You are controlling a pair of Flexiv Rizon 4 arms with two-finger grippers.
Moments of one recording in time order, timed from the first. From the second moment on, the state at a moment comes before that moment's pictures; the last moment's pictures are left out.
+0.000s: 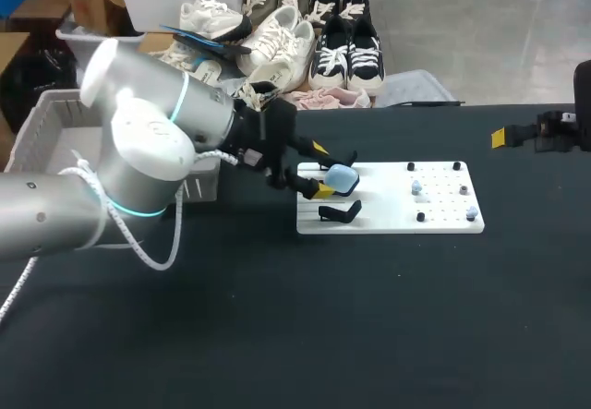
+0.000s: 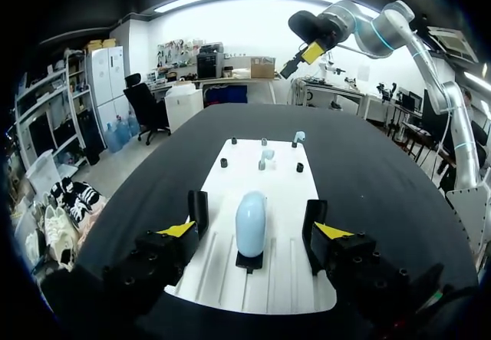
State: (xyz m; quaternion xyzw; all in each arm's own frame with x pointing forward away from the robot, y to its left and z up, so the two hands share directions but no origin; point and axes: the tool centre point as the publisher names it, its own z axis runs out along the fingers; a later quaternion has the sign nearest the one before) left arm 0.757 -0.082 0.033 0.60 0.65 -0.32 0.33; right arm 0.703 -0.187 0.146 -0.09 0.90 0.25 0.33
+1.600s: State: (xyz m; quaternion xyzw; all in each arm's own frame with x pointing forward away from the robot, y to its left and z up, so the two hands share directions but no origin) left arm 0.761 -0.095 0.015 0.59 0.66 -0.33 0.33; right arm 0.703 -0.187 0.146 -0.09 0.90 0.25 0.33
